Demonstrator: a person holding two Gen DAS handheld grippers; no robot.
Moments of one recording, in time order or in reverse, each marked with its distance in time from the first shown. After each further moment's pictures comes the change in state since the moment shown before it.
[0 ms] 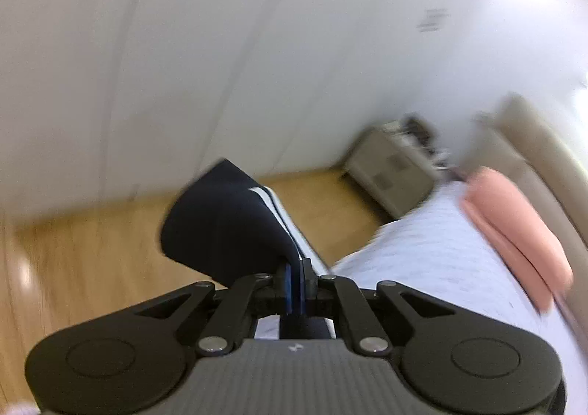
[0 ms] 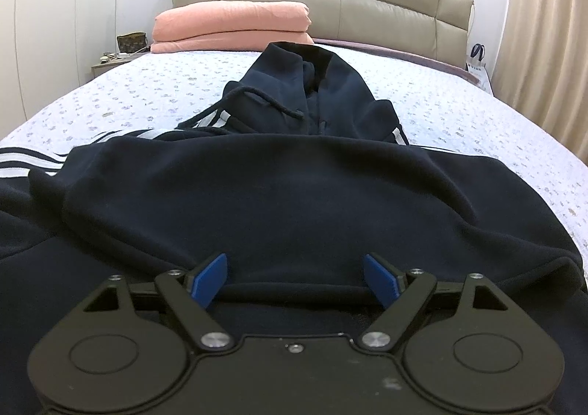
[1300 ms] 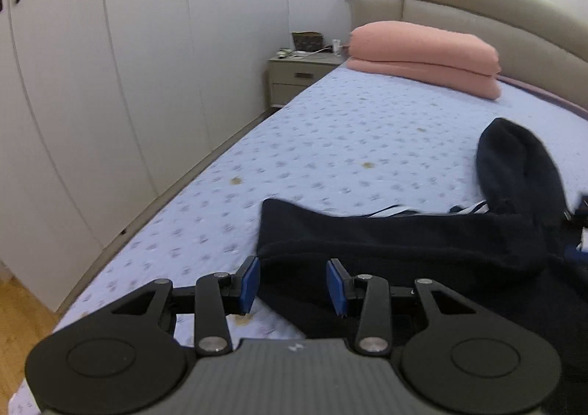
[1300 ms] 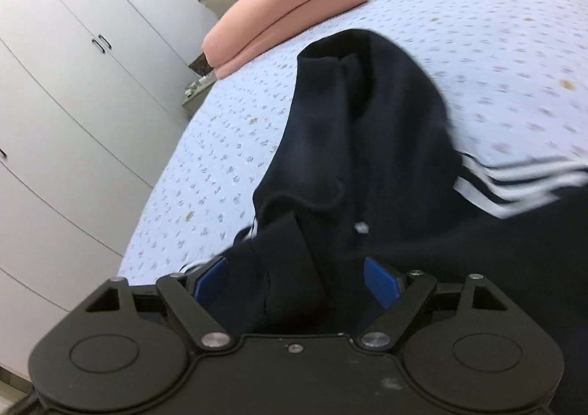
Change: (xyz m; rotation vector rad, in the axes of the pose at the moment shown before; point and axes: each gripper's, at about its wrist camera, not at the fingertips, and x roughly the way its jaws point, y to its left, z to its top) left arm -0.096 -0.194 -0.194 0.579 0.147 0.062; right arm 0.092 -0.092 0.139 0.309 0.255 0.565
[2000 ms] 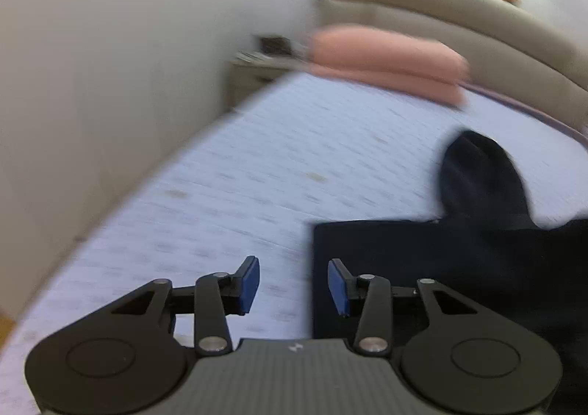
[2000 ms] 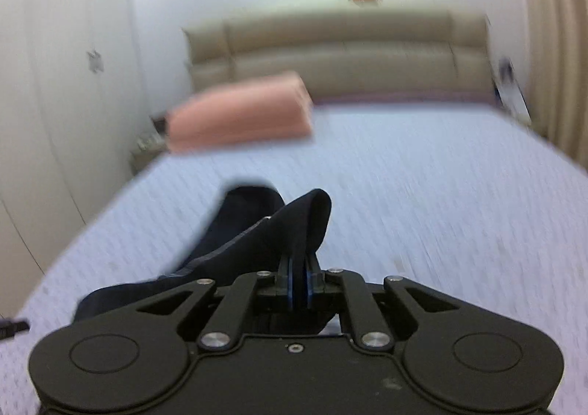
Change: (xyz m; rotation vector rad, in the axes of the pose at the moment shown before) left arm 0.007 -0.047 0.012 0.028 0.013 -0.200; right arm -0.203 -0.055 -0.007 -0.239 -0.244 -0.314
